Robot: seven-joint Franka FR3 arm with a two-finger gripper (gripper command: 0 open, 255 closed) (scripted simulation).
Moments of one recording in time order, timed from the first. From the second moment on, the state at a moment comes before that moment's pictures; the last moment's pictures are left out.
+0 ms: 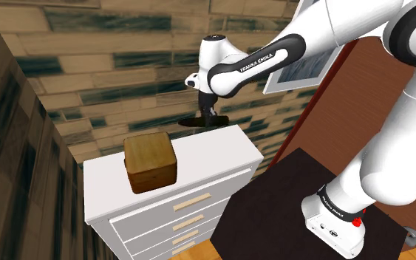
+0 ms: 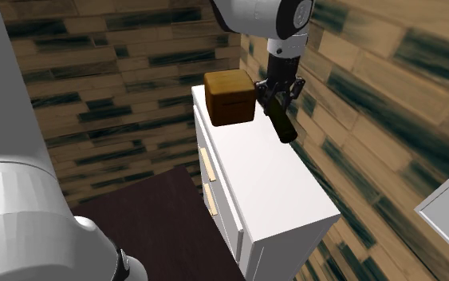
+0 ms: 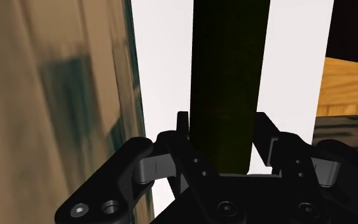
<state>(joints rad) 0.20 0.24 0.17 -2.10 -0.10 2.29 -0.89</state>
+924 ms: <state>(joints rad) 0.19 0.14 0.18 -2.03 -0.07 2.12 -0.92</state>
